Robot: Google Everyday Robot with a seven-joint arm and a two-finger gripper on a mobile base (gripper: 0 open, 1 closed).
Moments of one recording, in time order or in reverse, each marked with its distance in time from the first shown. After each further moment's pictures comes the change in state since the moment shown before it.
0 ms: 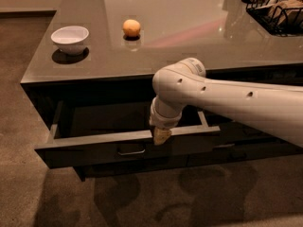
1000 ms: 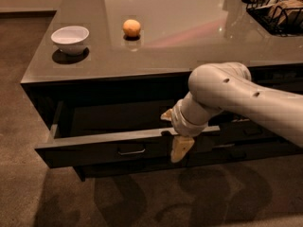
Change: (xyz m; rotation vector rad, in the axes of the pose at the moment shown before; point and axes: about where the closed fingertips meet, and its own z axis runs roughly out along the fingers) arm 0.019 0.046 -0.055 0.030 -0.133 0.002
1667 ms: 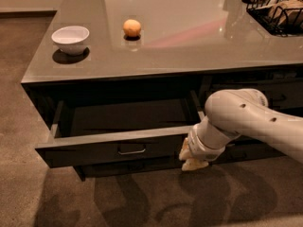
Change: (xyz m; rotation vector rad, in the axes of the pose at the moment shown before) arm 0.046 0.071 0.022 -0.102 0.024 0.066
